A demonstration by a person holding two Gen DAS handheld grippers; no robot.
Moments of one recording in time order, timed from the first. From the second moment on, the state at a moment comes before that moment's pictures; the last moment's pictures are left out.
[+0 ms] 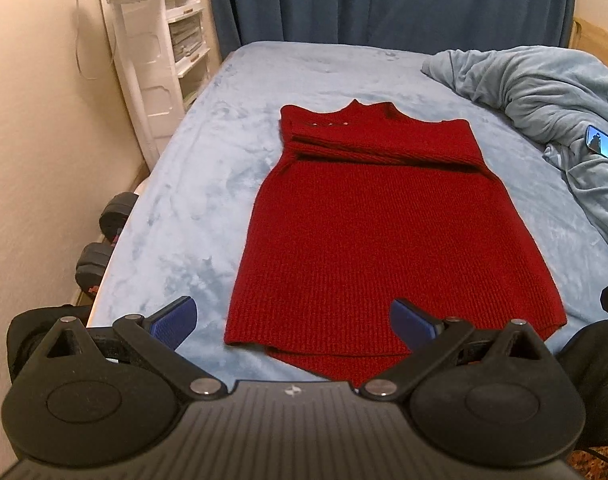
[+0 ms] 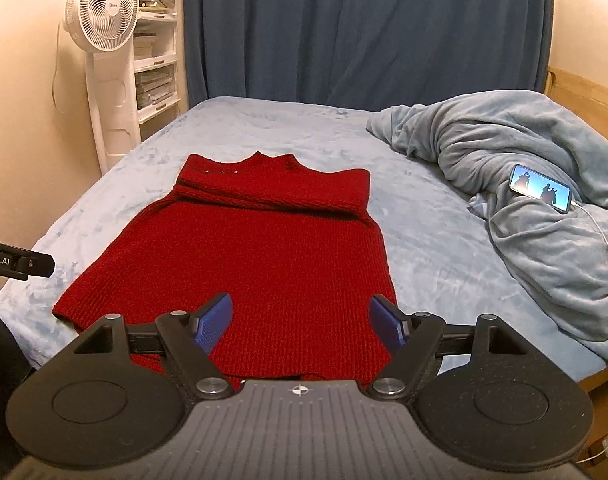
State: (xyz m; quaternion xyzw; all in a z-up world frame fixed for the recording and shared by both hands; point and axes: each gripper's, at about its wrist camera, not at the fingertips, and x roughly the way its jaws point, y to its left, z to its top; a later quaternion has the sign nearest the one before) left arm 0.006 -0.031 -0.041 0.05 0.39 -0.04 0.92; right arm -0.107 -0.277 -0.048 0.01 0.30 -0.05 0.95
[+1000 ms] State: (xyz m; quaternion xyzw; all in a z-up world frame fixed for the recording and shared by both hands) left arm 0.132 0.005 -0.123 0.09 0.44 -0.01 0.89; right arm -0.001 -0.373 -0.122 0.11 0.40 -0.13 0.90
